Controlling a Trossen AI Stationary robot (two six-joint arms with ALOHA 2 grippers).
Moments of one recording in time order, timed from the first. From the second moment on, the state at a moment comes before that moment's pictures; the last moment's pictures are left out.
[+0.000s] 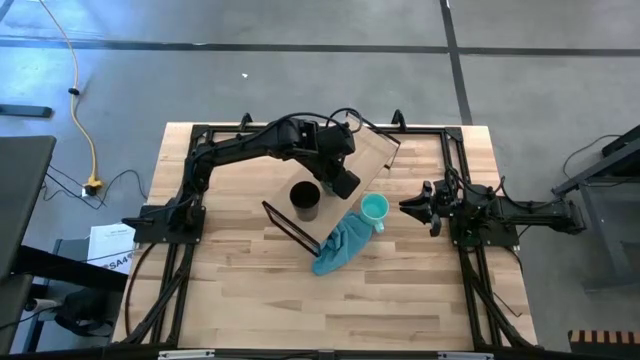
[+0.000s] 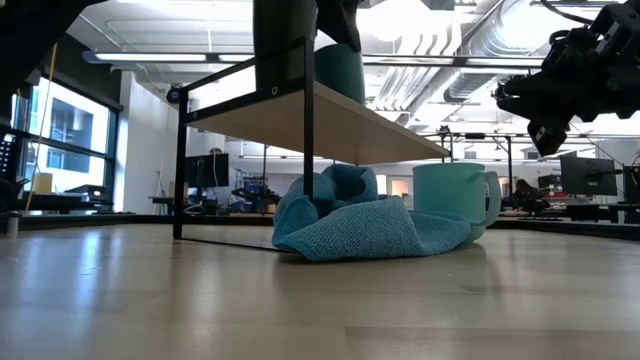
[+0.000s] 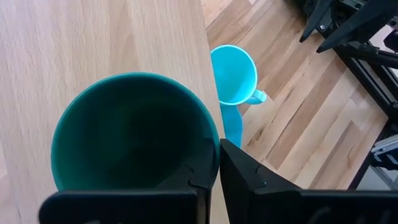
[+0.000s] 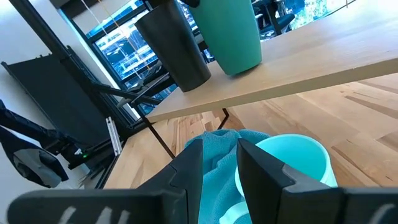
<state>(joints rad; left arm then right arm) 0.24 2.09 2.36 -1.34 0.00 -0.65 -0.05 0.06 0.01 0.00 0.00 0.49</state>
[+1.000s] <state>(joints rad) 0.24 2.09 2.36 -1.32 0.02 -0.62 -0.05 0.06 0.01 0.00 0.00 0.49</state>
